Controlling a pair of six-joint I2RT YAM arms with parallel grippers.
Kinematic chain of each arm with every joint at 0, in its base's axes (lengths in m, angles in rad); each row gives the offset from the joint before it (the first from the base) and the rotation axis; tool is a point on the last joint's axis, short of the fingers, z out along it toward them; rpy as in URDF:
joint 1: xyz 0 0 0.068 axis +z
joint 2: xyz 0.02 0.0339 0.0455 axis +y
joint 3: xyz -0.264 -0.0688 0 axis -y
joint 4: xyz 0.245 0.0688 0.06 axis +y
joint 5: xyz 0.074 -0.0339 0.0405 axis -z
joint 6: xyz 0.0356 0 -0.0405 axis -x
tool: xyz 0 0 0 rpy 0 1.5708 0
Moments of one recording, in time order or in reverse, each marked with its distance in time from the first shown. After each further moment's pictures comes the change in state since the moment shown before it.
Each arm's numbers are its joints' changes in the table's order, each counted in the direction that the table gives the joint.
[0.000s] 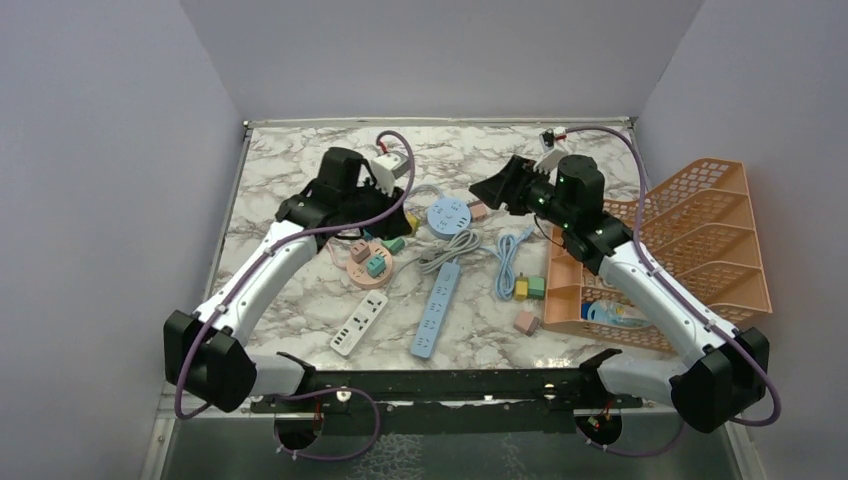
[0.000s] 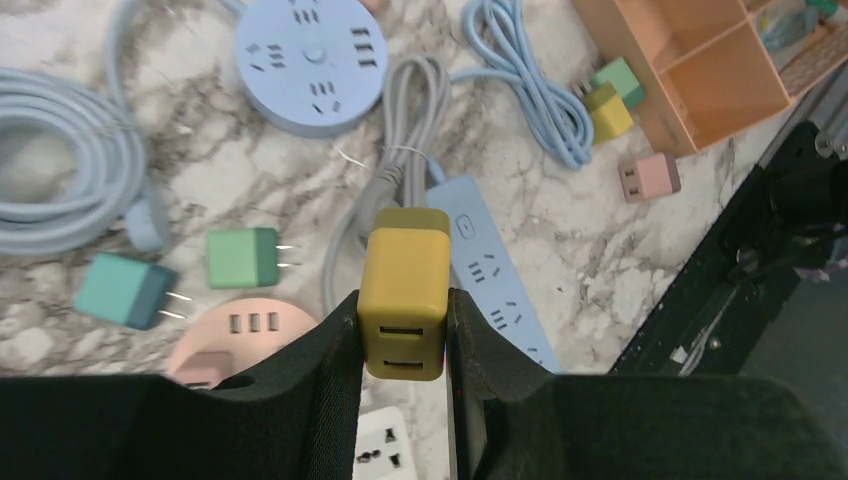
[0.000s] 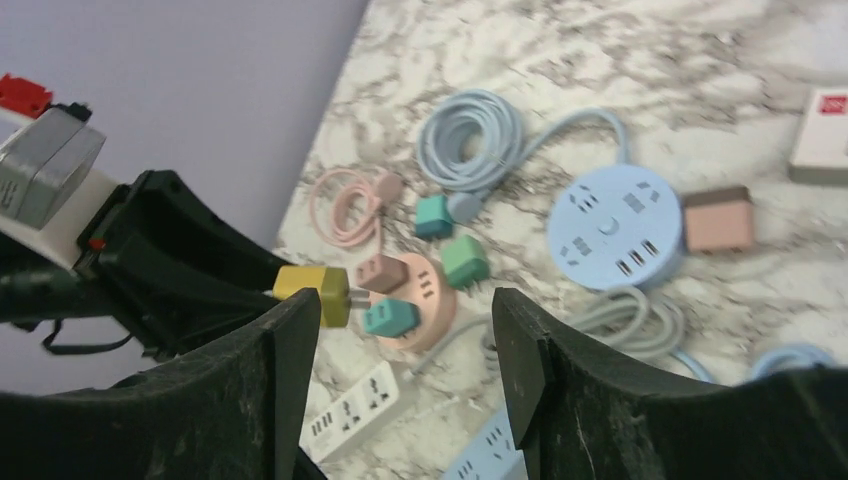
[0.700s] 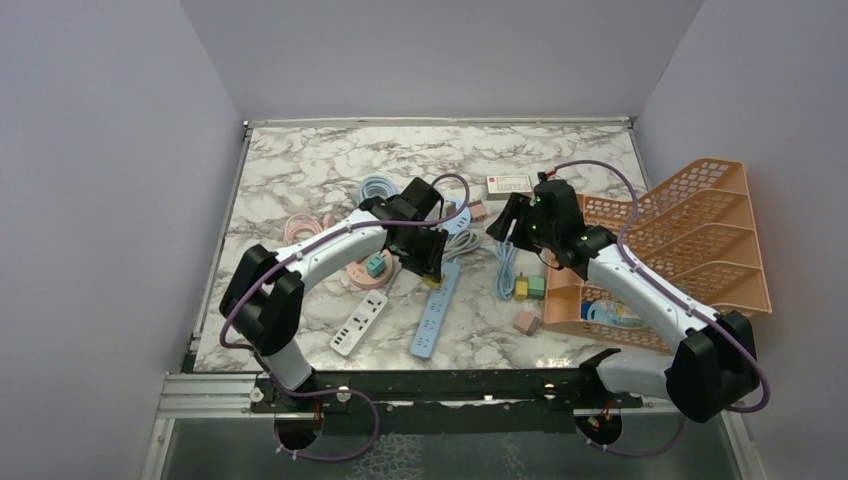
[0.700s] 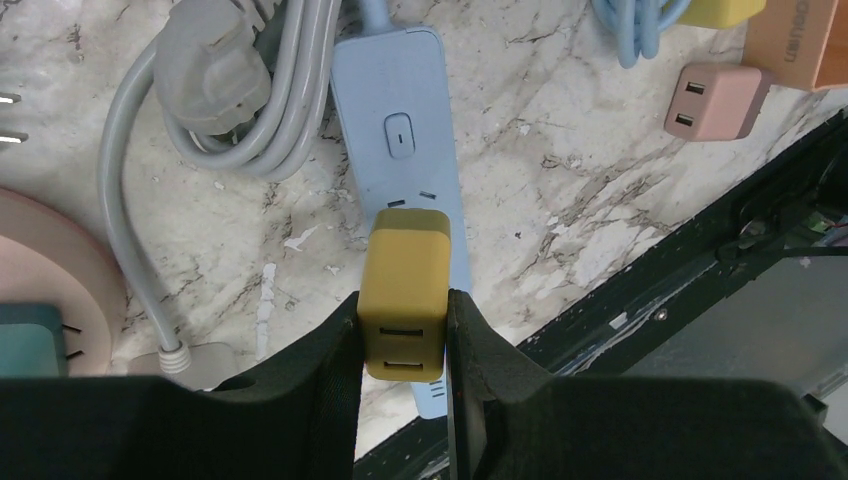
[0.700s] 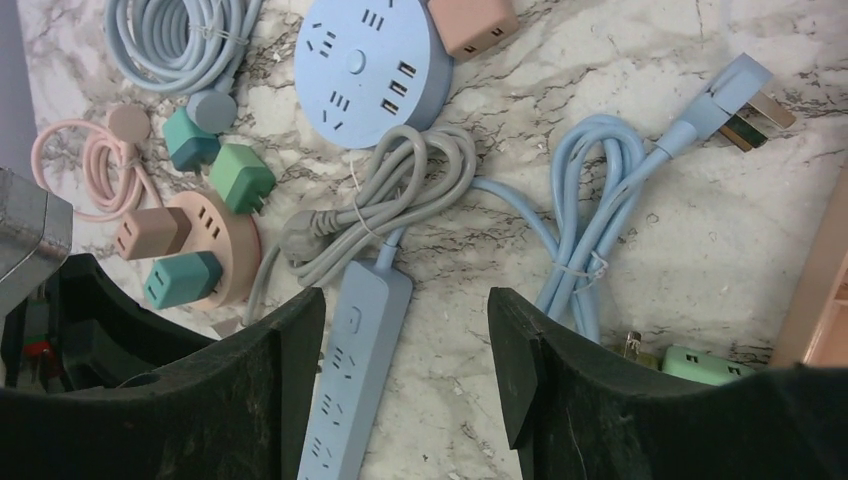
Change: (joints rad) left arm -0.341 0.378 0.067 0.189 -0.198 0.348; right arm 0.000 0.060 -0.122 0.300 0.261 -0.026
